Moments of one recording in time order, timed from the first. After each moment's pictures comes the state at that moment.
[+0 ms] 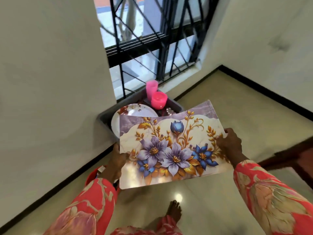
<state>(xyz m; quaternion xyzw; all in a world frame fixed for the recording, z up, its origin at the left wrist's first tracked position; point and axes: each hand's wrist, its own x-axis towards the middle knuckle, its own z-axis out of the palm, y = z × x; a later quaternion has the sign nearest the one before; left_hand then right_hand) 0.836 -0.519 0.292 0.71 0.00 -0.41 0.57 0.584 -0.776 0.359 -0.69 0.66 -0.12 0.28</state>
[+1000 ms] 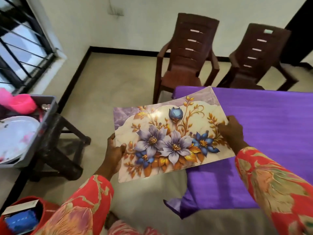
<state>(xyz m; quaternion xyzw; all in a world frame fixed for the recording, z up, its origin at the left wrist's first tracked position) 0.429 -0.499 0.325 0.60 -0.29 -0.60 0.44 0.055 -0.503 0.398 -0.39 0.86 -0.28 0.18</state>
